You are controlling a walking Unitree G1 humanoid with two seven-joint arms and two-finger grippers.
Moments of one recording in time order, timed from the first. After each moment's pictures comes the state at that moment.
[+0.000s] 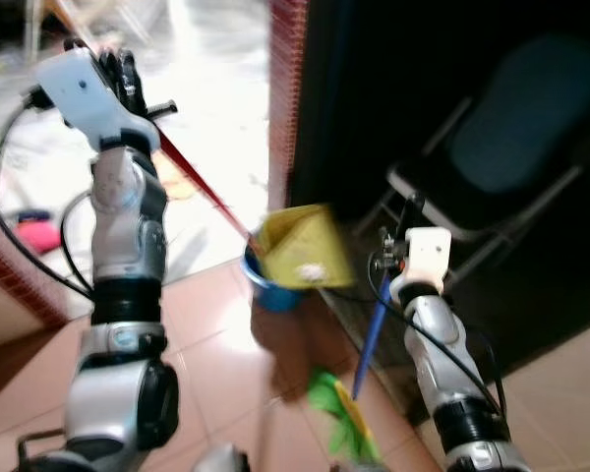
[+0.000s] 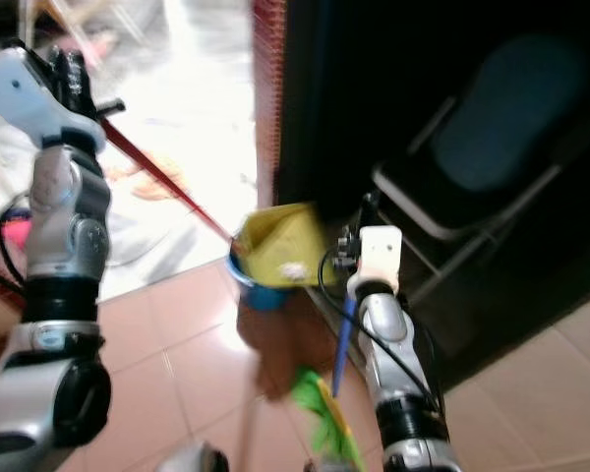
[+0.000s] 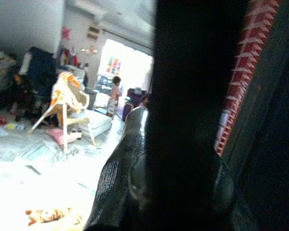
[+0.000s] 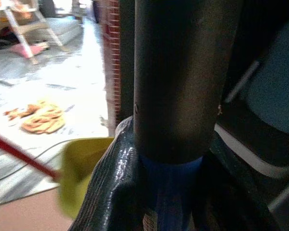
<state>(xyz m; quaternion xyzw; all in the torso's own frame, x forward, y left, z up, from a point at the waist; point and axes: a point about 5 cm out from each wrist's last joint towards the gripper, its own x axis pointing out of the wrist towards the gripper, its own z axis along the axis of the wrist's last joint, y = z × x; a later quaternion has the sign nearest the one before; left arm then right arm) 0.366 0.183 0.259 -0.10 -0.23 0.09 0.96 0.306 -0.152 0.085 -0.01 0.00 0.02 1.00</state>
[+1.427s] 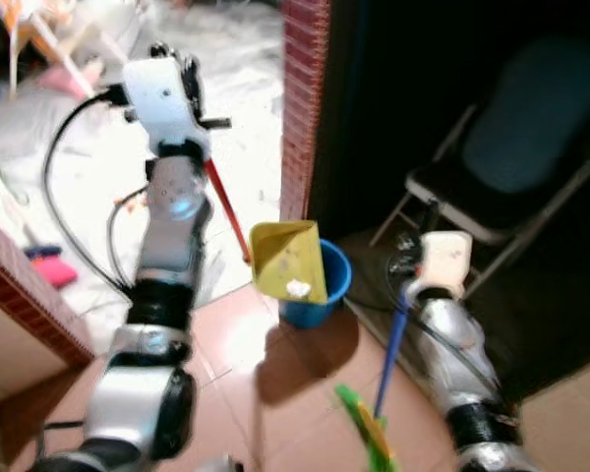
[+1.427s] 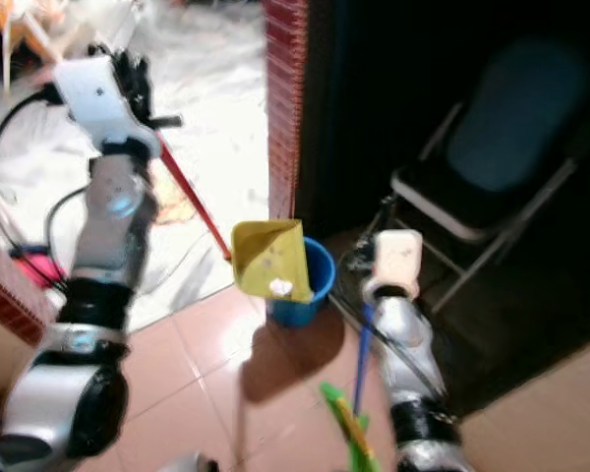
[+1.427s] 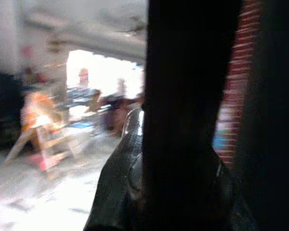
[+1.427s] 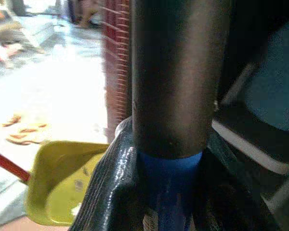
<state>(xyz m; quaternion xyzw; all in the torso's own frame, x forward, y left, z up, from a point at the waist) 0.369 0.152 0.247 -0.04 -0.23 0.08 0.97 0.307 -0.149 0.084 -0.03 0.00 0.02 1.00</state>
